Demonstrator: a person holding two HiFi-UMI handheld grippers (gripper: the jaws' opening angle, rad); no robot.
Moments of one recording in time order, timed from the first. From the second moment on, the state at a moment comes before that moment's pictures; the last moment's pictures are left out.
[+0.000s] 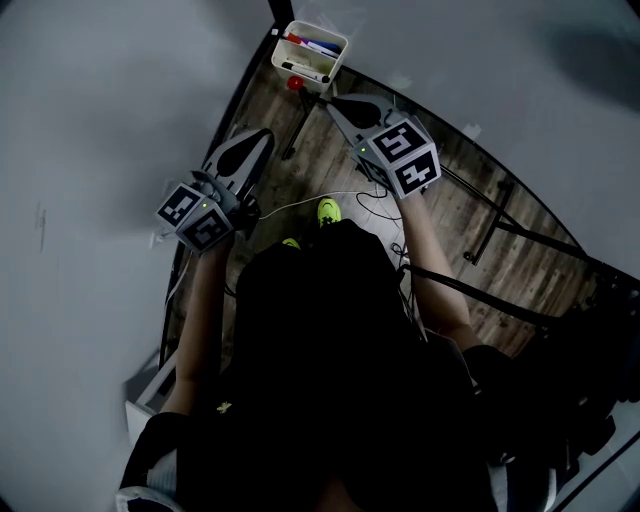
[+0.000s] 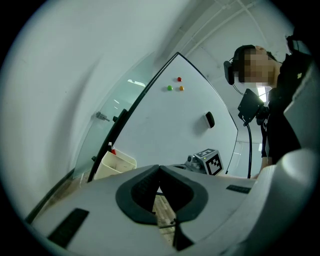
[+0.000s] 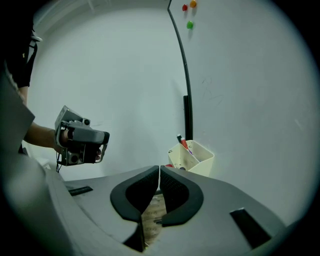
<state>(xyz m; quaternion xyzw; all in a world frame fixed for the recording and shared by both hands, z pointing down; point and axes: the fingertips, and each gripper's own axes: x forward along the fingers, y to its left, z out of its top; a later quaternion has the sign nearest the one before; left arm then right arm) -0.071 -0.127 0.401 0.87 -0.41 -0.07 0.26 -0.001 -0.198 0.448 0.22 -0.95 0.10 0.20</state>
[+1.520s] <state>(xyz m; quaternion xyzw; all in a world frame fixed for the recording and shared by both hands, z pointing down) -0.105 0.079 0.393 0.92 -0.30 -0.08 0.24 -0.050 0.046 0.416 0.28 -0.94 0.13 0.16</state>
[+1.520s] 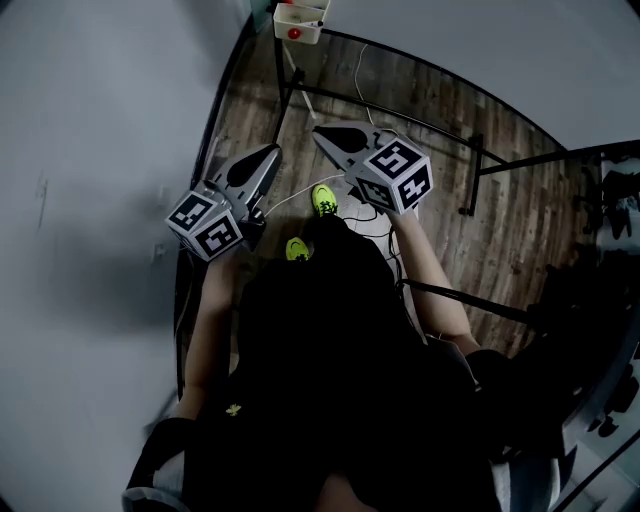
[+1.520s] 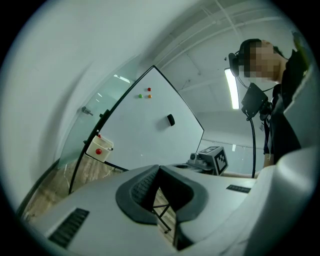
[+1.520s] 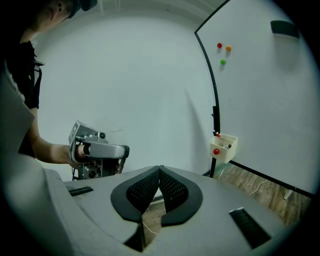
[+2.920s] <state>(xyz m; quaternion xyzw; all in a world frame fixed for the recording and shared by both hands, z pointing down) -0.090 0.129 0.387 0.93 -0.27 -0.06 0.24 -0.051 0.096 0.382 0.29 -0.95 0.09 0.11</state>
